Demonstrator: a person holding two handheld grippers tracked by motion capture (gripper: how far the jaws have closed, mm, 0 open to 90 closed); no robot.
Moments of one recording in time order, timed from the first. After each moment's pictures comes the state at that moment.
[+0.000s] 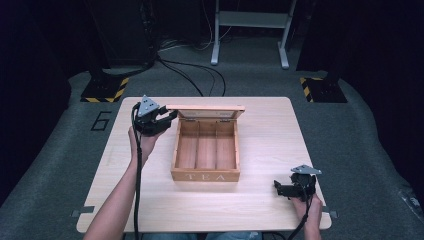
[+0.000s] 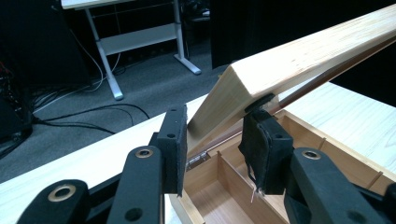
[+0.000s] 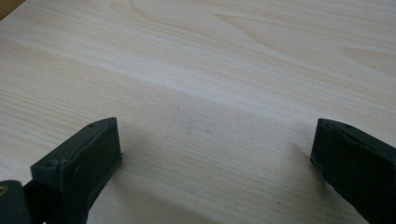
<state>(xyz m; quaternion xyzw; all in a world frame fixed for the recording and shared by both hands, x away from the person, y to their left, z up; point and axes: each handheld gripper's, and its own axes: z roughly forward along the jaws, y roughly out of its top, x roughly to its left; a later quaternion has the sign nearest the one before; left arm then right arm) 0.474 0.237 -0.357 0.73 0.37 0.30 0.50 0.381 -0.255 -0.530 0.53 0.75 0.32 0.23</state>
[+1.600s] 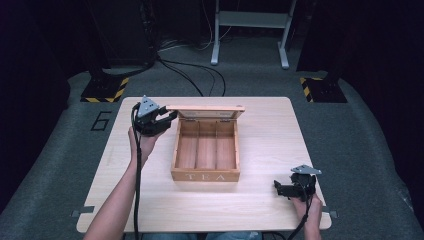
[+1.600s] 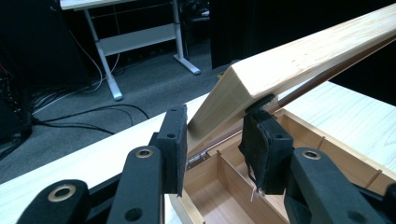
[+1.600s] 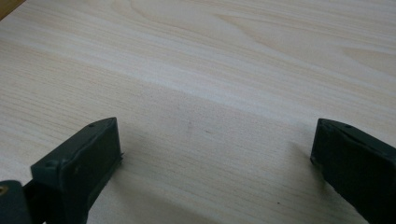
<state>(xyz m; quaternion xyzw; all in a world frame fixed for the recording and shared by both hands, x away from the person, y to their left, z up) 0.474 0.237 -0.357 0.73 0.36 0.30 0.50 0.381 -0.254 -0.530 0.53 0.75 0.32 0.23</state>
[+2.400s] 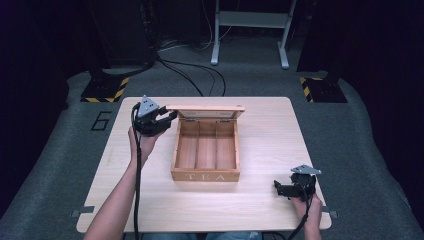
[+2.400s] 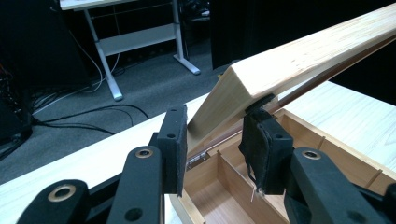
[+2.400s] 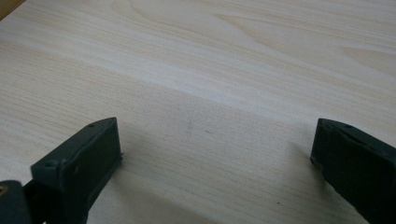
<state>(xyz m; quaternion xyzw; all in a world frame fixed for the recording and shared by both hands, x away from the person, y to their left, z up) 0.474 0.237 -0.357 0.73 0.36 0.30 0.50 0.381 -0.254 -0.530 0.53 0.75 0.32 0.23</state>
